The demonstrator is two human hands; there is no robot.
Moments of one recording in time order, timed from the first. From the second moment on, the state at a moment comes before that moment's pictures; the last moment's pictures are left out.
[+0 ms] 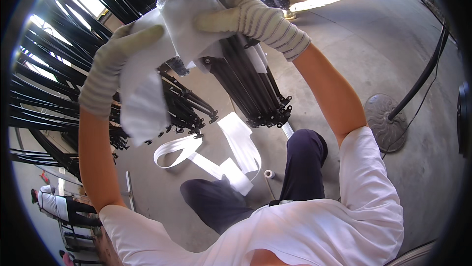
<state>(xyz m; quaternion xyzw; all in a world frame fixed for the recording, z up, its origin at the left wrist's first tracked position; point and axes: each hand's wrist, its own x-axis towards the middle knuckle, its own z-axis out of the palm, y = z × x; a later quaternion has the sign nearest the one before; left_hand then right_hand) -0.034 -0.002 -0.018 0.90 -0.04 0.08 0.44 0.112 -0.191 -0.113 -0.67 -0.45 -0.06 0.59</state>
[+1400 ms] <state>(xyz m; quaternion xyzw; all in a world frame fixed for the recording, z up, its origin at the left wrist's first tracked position) -0.139 0.096 -0.032 0.68 -0.19 0.52 0.47 0.108 -0.183 -0.118 -0.65 -0.39 0.01 0.66</state>
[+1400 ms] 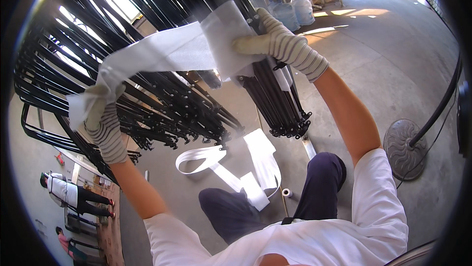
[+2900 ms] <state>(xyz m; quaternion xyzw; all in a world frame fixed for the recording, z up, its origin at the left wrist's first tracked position) 0.017 -0.037 -0.079 0.70 -0.38 0.45 0.41 0.095 -0.174 -0.163 -0.27 -0.37 -0.37 0.81</state>
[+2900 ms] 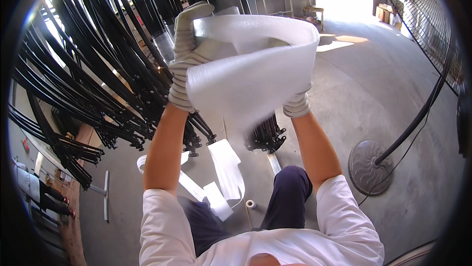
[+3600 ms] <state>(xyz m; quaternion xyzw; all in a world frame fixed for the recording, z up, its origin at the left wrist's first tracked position) 0.054 -0.075 -0.052 0.69 -0.26 0.64 0.23 0.098 -0.235 -0.144 -0.36 -0.20 -0.37 0.83</state>
